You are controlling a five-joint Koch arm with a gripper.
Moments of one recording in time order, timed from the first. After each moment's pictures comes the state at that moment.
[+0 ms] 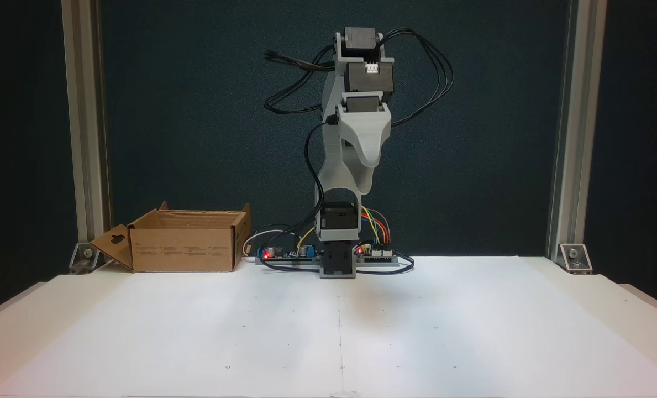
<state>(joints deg) -7.6 86.6 30.7 92.3 2.0</state>
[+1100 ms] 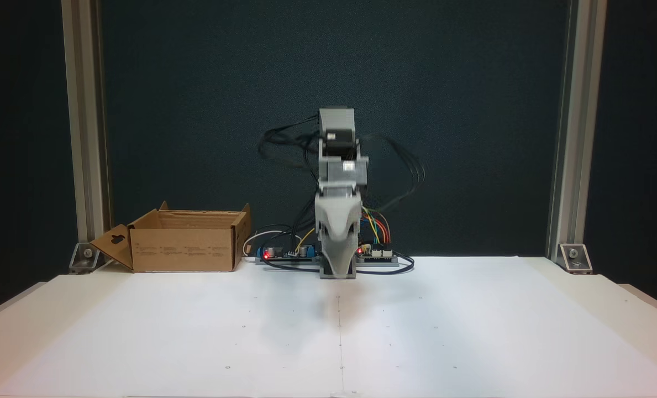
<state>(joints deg) -1.0 114.4 106.7 24.1 2.0</state>
